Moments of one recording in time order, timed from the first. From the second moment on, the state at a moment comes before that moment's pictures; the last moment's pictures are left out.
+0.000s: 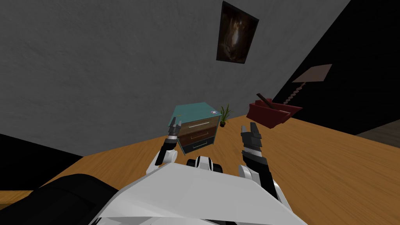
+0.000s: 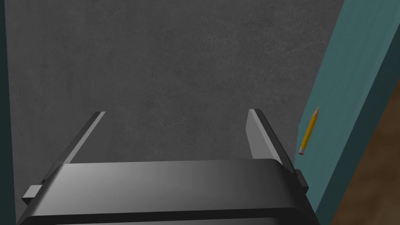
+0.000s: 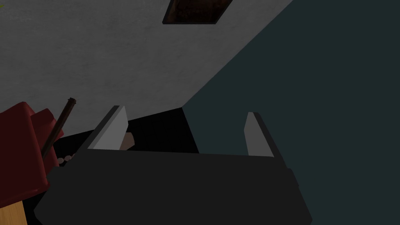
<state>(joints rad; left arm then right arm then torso) 0.44 0.13 -0.04 -2.09 0.12 -0.44 0.03 0.55 0.05 0.00 -2.24 0.05 -0.44 0.02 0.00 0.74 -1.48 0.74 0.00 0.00</state>
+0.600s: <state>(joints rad) 0.42 0.12 -0.01 -1.96 0.15 -0.48 0.05 0.55 0.05 0.00 -2.24 0.05 -0.44 0.02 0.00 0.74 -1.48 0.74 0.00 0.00</state>
